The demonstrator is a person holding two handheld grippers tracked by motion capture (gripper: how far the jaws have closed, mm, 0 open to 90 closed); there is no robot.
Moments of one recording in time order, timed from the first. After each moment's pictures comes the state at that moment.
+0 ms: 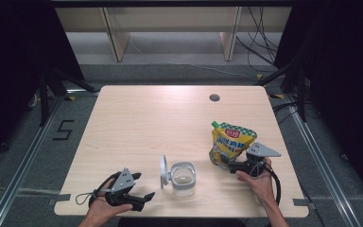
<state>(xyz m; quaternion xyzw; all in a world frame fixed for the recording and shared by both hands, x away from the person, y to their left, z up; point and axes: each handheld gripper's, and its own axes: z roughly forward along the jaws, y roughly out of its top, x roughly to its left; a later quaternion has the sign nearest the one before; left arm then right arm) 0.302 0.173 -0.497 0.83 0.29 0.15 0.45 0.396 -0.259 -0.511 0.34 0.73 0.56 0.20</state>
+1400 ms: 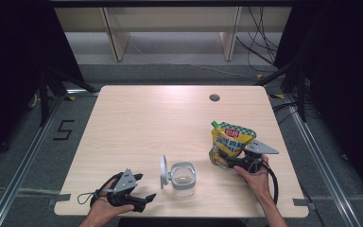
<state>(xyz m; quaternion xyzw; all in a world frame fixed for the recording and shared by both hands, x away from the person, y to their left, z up) 0.302 0.169 -0.498 0.84 0.28 0.14 0.44 0.409 -0.258 -0.516 0.34 0.72 0.57 0.21</state>
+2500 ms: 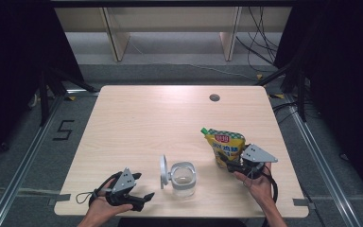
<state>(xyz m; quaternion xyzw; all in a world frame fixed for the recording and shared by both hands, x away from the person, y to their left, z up) 0.305 0.174 -0.497 0.85 0.28 0.16 0.43 0.376 -0.243 -0.485 0.28 0.75 0.52 0.30</state>
